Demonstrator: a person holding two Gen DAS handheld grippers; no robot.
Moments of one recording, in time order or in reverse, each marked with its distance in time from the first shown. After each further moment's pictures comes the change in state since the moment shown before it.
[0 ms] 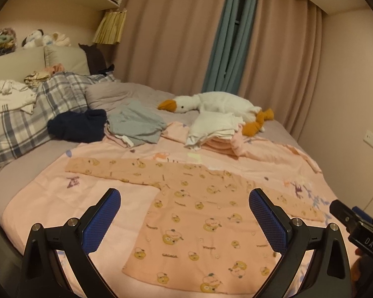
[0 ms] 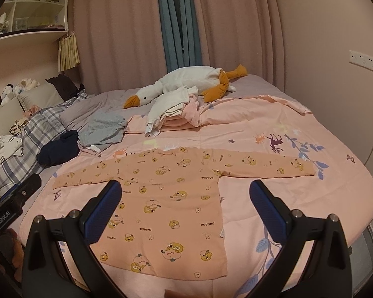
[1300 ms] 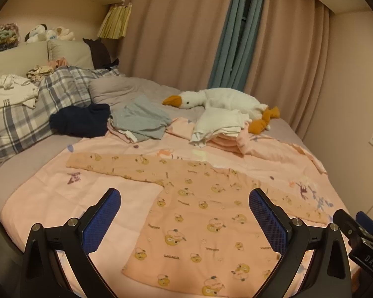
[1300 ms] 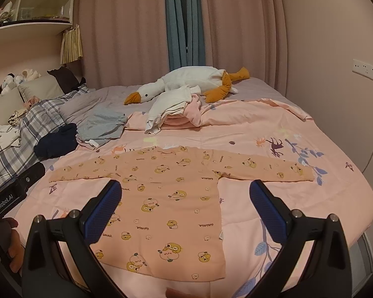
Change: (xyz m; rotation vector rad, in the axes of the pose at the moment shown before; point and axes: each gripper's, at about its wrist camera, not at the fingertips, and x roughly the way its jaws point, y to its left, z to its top) left arm 0.012 0.009 -0.001 -0.010 0.026 0.022; right arm 0.007 0.010 -0.003 -0.056 0.004 -0.012
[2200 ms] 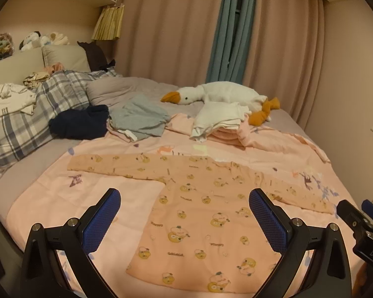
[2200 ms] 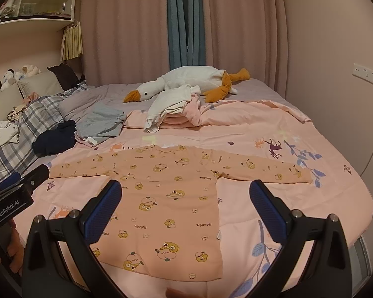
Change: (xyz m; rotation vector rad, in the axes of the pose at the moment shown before) left arm 0.002 -0.005 -0.003 0.052 0.019 0.013; right arm 0.001 0.001 0.000 -0.018 0.004 -0.013
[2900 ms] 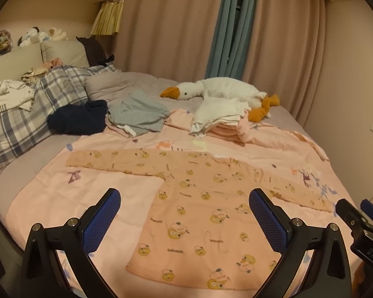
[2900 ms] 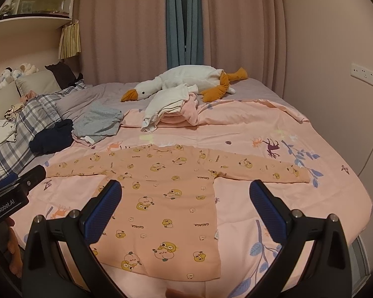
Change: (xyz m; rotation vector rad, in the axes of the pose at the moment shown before) left arm 0.002 0.004 -0.001 0.002 0.031 -0.012; right arm 0.001 0.000 -0.001 -0.001 0.005 -0.019
